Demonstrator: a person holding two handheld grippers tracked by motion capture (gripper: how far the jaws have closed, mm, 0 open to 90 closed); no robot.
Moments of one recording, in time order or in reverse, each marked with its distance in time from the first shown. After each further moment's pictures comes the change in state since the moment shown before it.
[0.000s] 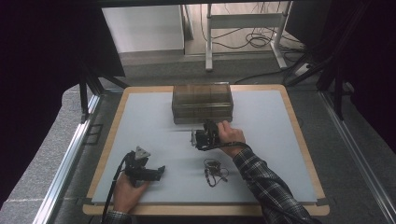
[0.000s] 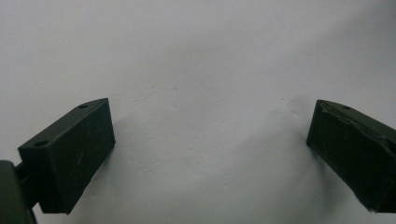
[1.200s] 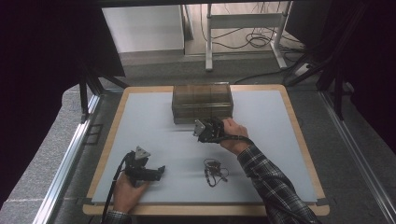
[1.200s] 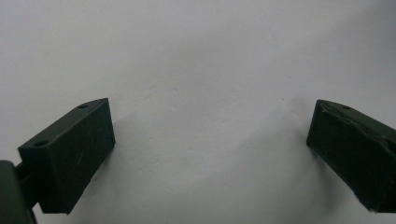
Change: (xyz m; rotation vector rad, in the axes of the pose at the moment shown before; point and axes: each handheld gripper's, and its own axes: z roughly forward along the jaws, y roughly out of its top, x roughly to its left) left arm 0.000 0.000 0.000 0.000 0.000 0.000; right arm -0.032 -0.010 -0.009 -0.079 0.270 0.196
